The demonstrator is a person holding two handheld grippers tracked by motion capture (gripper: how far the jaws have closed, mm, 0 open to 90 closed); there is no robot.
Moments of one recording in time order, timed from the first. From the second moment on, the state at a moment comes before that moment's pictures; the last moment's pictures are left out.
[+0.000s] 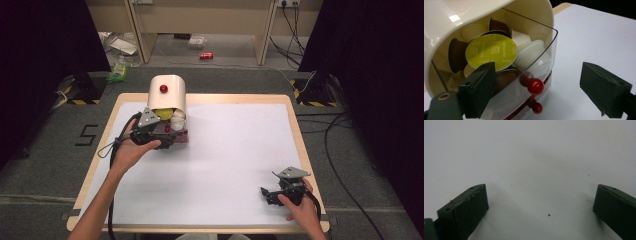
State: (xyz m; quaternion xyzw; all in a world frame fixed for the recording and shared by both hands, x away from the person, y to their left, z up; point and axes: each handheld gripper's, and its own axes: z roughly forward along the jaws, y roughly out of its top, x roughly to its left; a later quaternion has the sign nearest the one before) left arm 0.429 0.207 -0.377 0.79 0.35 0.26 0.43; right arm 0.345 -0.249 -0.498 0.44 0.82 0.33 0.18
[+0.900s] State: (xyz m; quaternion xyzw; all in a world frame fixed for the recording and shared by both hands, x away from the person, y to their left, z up) left arm 0.382 0.204 -0.388 0.79 0.33 0.26 0.44; right arm 0.345 -0.249 -0.498 0.44 0.82 0.33 0.18
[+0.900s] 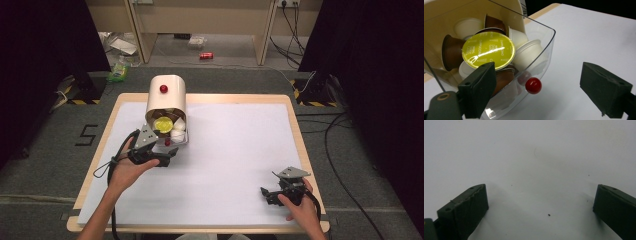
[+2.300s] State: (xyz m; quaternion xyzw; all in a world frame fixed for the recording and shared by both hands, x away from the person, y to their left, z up) left arm 0.363 0.206 -0.390 0.79 0.34 0.24 0.44; right arm 0.345 -0.249 -0.498 0.44 0.82 0.33 0.18
